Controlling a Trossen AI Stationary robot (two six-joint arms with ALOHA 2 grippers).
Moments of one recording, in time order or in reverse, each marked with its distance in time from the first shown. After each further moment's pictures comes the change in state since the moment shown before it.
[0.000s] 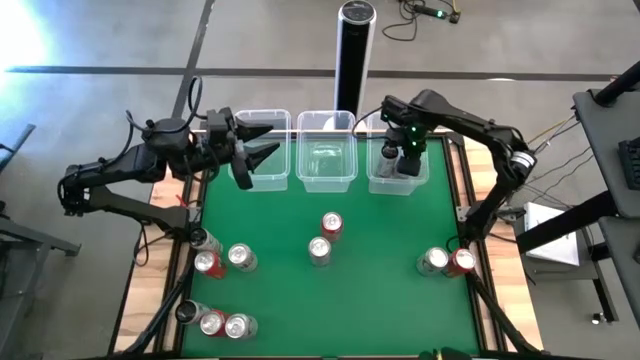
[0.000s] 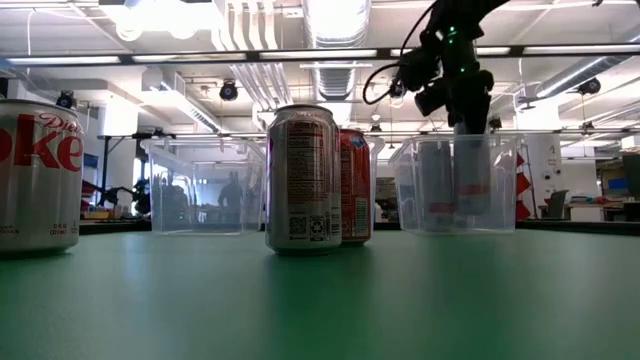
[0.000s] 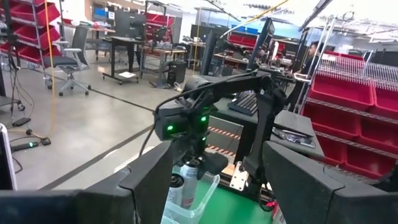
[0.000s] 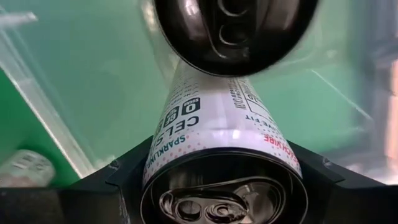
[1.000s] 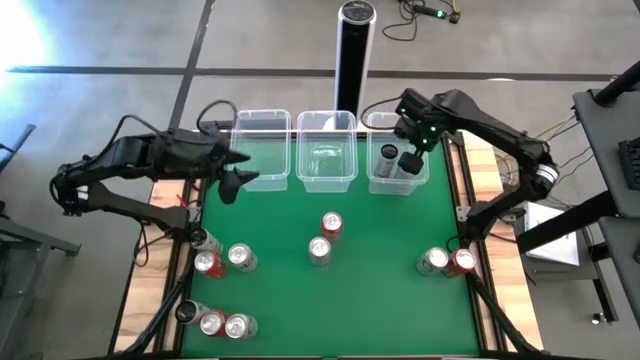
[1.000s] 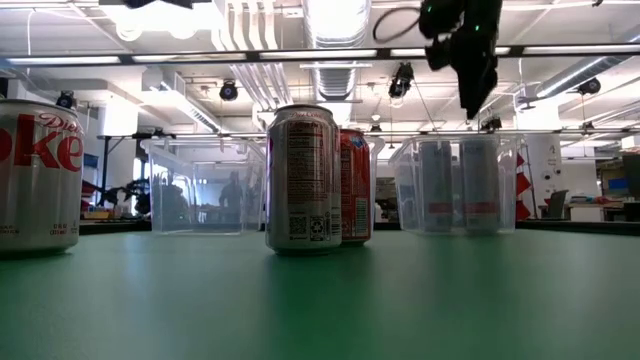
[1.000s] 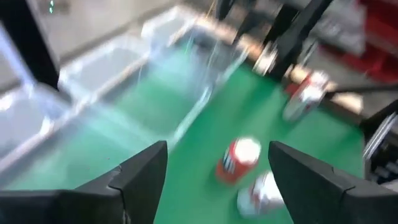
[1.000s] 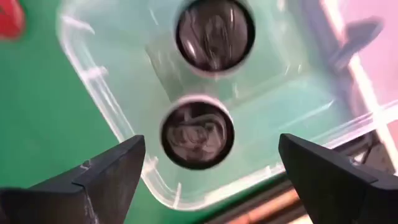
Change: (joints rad) left arm -0.019 -0.023 0.117 -0.744 0.031 -0.277; right arm 0.029 -0.207 -0.012 0.067 -0.026 0.225
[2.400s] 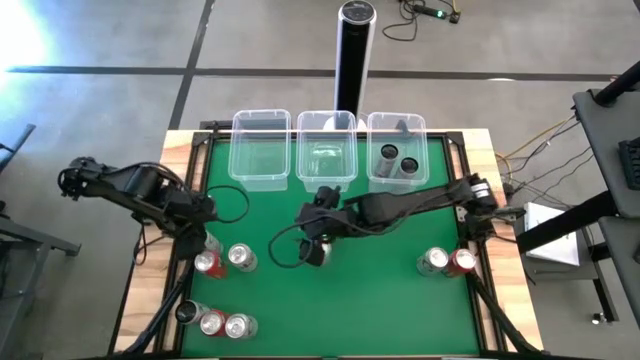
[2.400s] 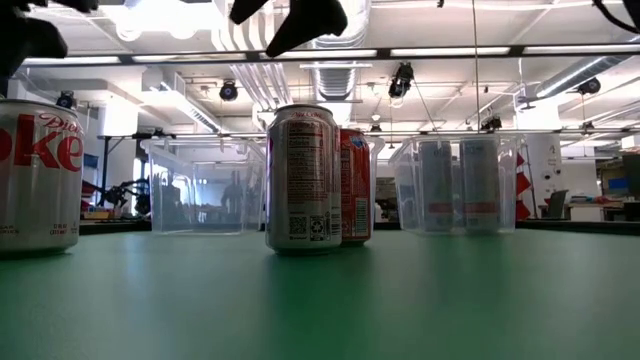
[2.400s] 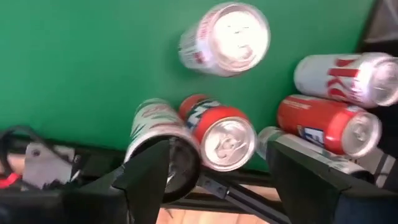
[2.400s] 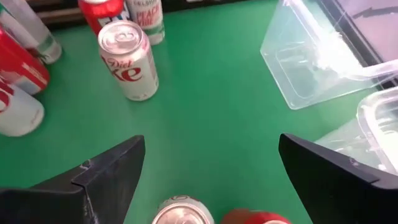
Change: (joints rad) left arm -0.340 -0.107 -0.320 -0.508 0.402 -0.160; right arm 0.861 0.515 0.437 0.625 0.359 0.450
